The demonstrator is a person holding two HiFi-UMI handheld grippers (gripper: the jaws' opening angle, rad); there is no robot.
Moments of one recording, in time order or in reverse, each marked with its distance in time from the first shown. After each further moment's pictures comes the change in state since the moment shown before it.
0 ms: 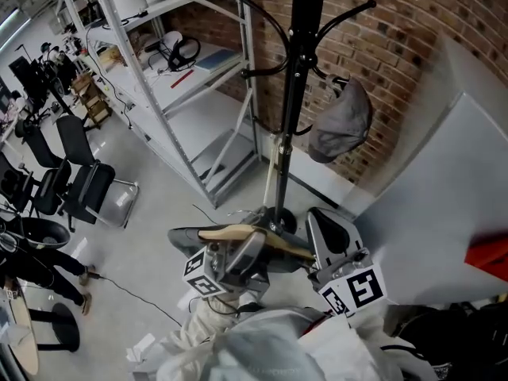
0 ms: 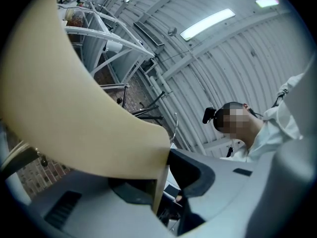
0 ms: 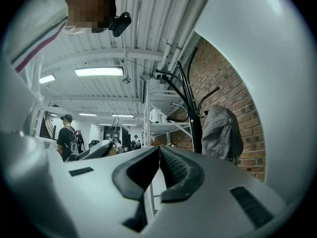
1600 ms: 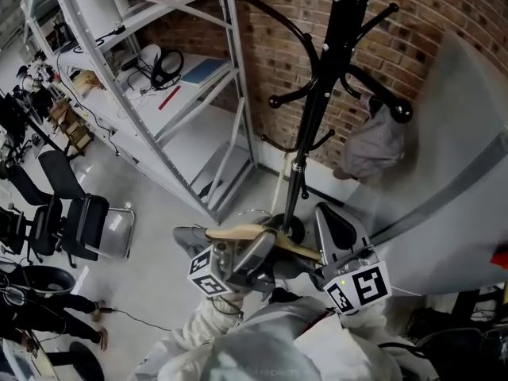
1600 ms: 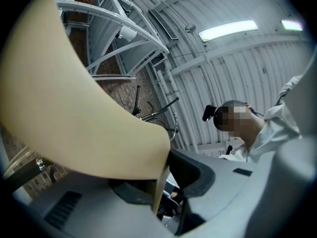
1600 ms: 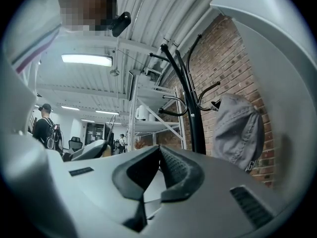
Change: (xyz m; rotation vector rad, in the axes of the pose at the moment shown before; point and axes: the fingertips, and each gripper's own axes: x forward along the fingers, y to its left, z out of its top) left arm -0.006 0.098 0.080 -0.129 0.108 -0.082; right arm 0.118 -0.013 -0.025 -0.054 -0.008 -0.192
